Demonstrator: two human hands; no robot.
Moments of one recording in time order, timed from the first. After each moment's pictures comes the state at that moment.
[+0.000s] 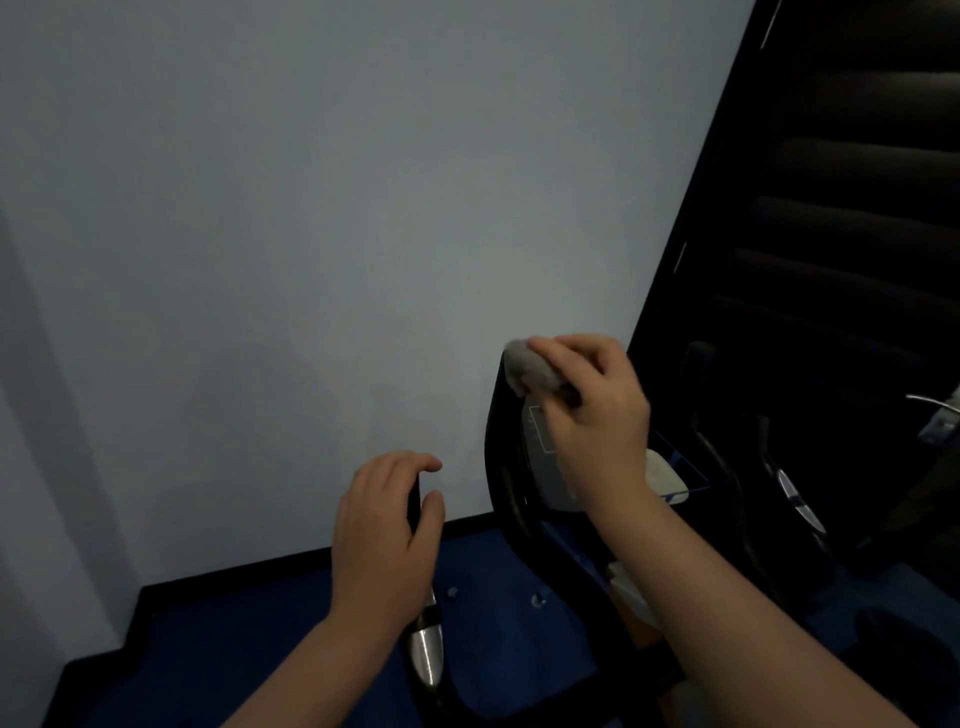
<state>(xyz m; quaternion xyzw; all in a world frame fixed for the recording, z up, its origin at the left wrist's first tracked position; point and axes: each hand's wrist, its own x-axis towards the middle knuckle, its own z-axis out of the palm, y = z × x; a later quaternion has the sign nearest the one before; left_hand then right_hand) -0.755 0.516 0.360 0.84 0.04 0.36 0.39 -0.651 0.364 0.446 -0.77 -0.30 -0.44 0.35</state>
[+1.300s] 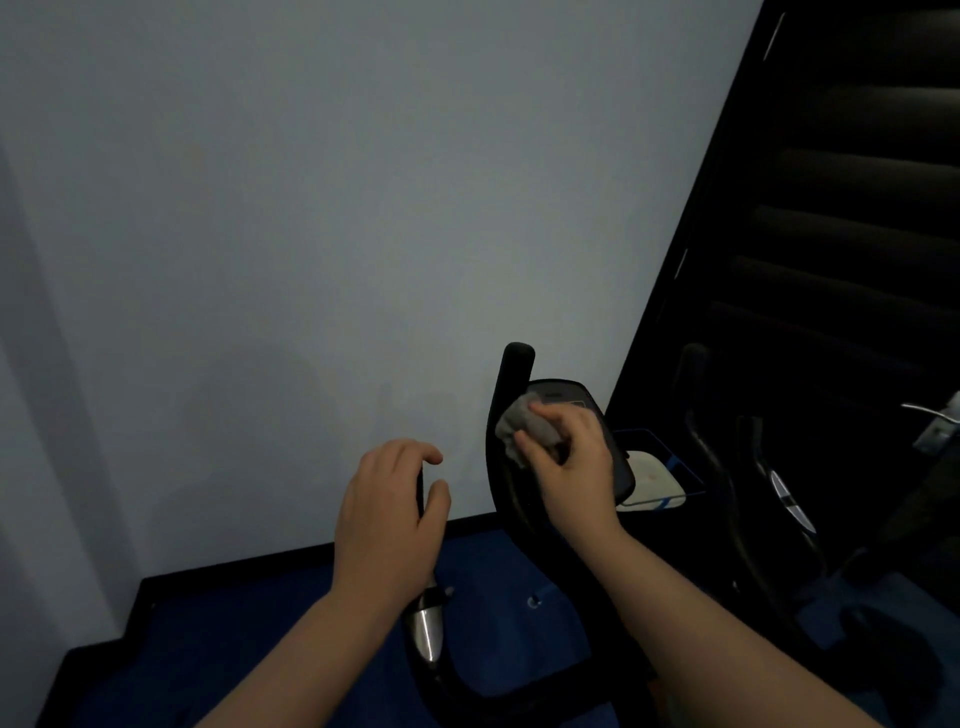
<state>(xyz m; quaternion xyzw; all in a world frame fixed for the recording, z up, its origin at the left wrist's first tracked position) -0.756 0.517 0.365 0.87 0.05 0.35 0.35 -0.662 0.362 0.397 -0.79 -0.24 -0.23 0.51</state>
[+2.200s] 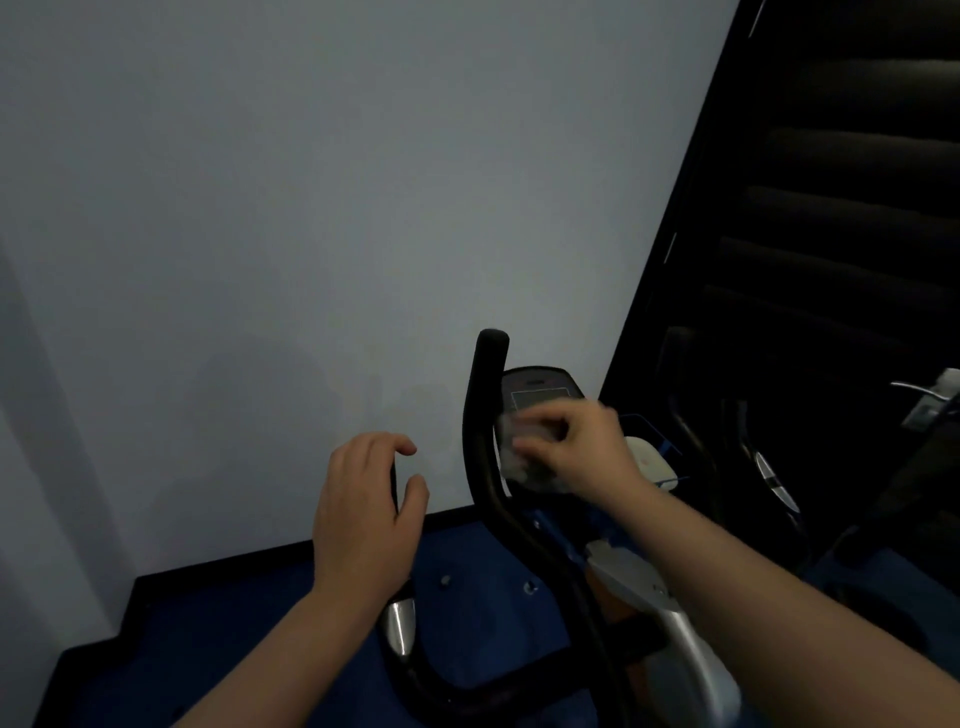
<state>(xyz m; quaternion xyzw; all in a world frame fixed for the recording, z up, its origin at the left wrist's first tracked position) -0.753 0.508 0.358 0.86 0.07 0.37 0.35 -0.641 0.328 0.424 -0.88 -0.24 -0.11 0.40</state>
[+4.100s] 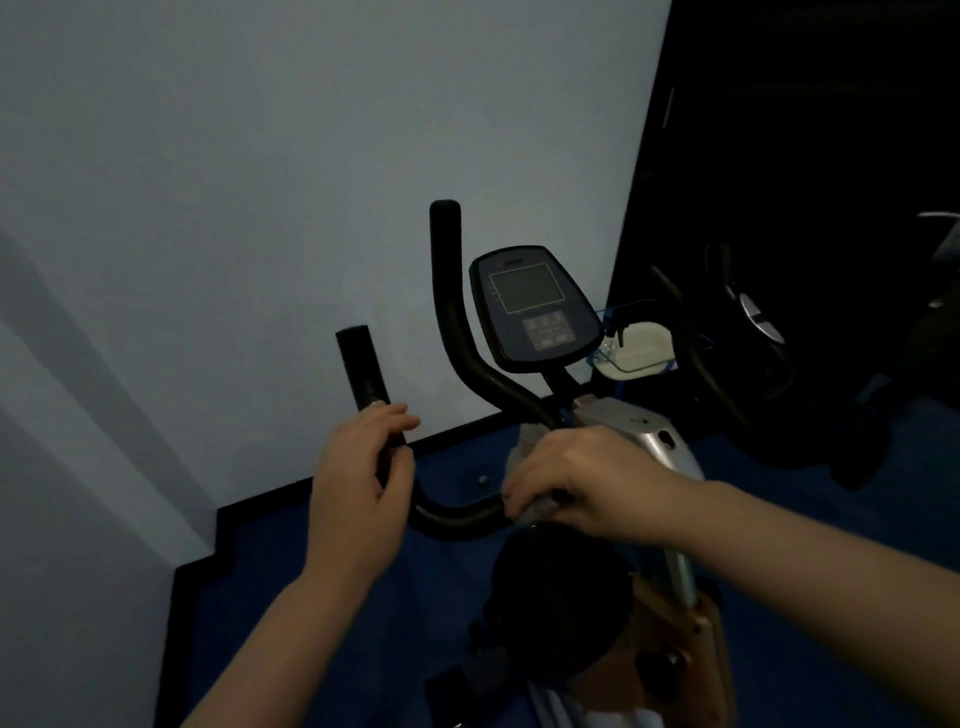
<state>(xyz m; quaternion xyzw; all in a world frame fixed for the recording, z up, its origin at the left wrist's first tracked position) -0.838 0.480 0.328 0.87 0.02 0.30 0.39 -0.768 0.251 0.377 -0.84 -0.51 0.01 0.15</state>
